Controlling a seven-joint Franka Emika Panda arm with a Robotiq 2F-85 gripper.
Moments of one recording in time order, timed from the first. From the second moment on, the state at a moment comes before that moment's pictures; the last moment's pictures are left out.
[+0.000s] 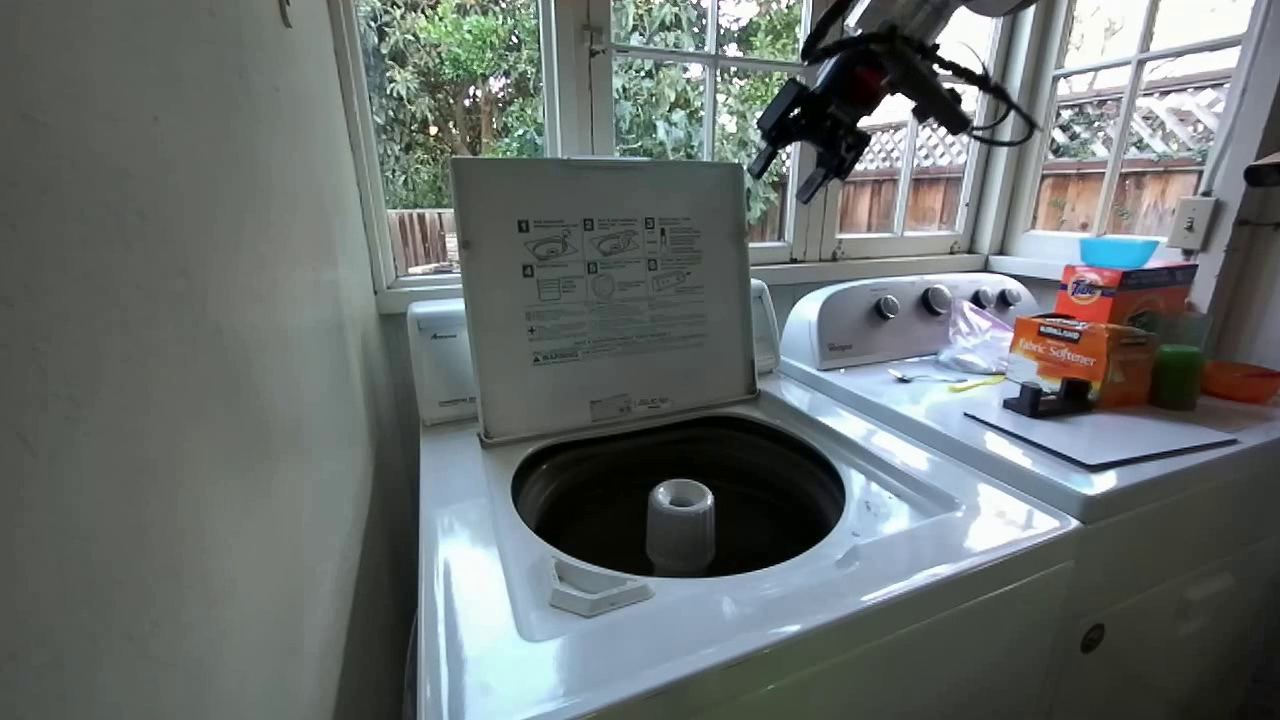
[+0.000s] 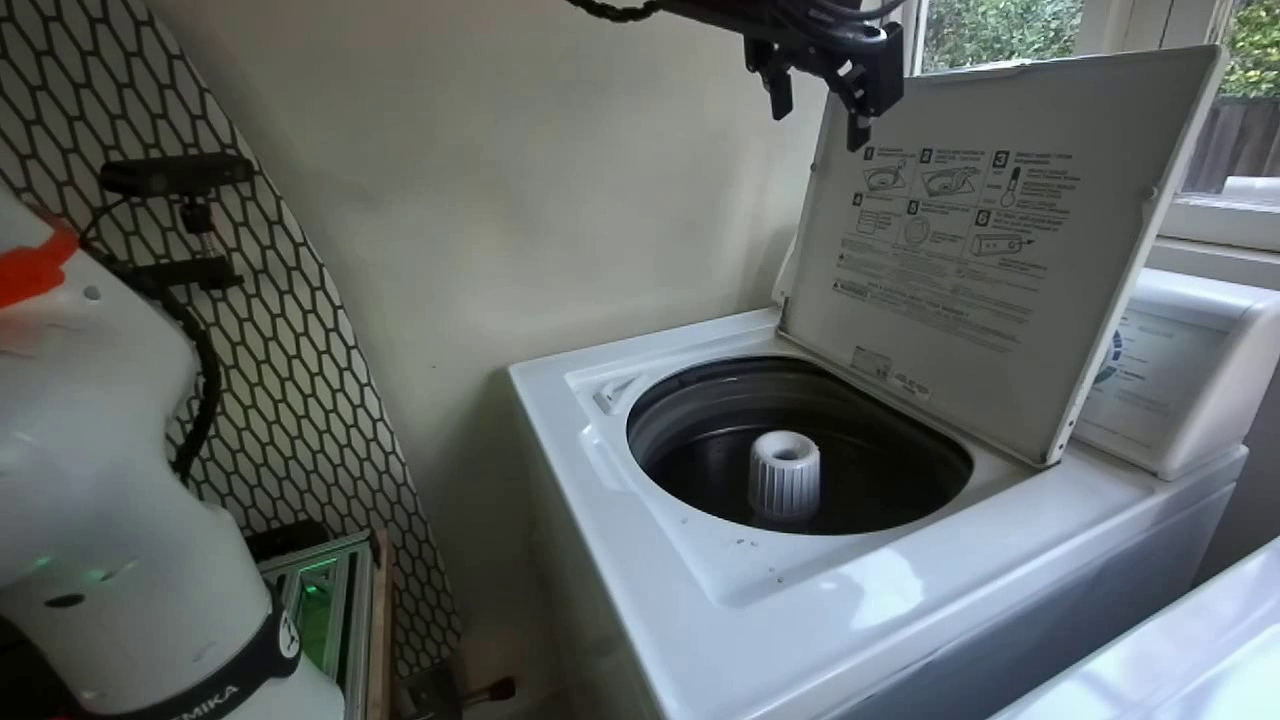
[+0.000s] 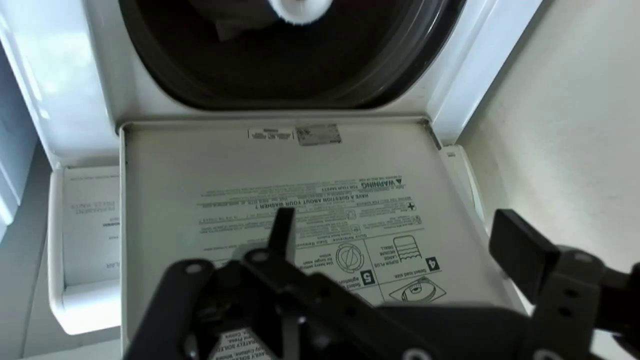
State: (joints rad) arm 0.06 -0.28 -0.14 -2.08 0.46 2.19 -0.43
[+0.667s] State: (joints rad) arm 0.03 -0.38 -0.20 -2.05 0.45 1.77 -0.39
